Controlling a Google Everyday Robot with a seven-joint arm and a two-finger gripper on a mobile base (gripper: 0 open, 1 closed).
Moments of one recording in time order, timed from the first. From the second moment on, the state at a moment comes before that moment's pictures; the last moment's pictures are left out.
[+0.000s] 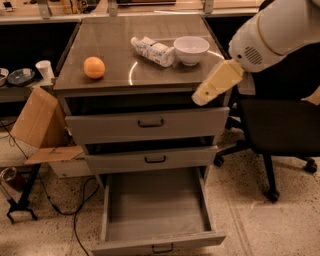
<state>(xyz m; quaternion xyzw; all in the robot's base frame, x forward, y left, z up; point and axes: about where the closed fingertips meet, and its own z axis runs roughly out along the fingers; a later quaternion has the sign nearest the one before) 0.554 -0.133 0.963 -0.47 0.82 0.06 0.34</state>
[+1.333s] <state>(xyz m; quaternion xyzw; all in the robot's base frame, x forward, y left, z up) 0.611 -0.084 0.970 -0.46 0.80 0.08 0.38</state>
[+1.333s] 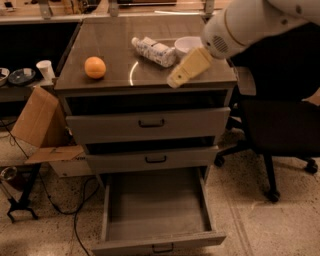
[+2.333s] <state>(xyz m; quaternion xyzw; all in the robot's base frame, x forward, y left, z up) 0.734 0.012 0.967 -0.51 0.77 0.07 0.38</state>
